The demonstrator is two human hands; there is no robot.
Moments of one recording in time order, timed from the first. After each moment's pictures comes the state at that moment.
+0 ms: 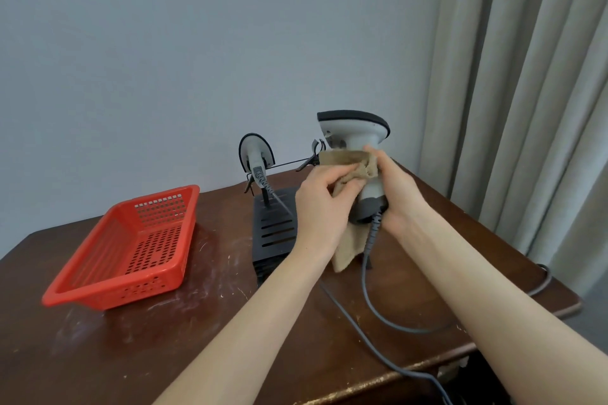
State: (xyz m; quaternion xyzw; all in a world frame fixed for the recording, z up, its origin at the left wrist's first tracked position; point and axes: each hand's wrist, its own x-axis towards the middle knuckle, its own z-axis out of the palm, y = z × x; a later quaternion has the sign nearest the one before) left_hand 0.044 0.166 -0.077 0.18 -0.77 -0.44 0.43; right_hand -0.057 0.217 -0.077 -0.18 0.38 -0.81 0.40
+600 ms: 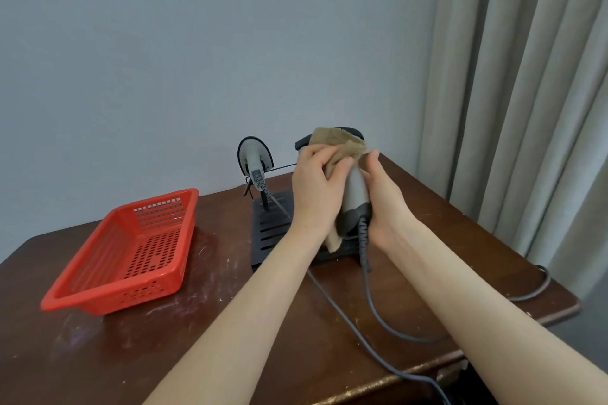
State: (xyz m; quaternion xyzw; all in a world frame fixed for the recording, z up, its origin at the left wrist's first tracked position) left_hand 0.029 0.156 -0.058 0.19 -0.79 -0.36 0.46; right_hand -0.046 0.206 -0.088 -0.14 0.33 -0.82 0.44
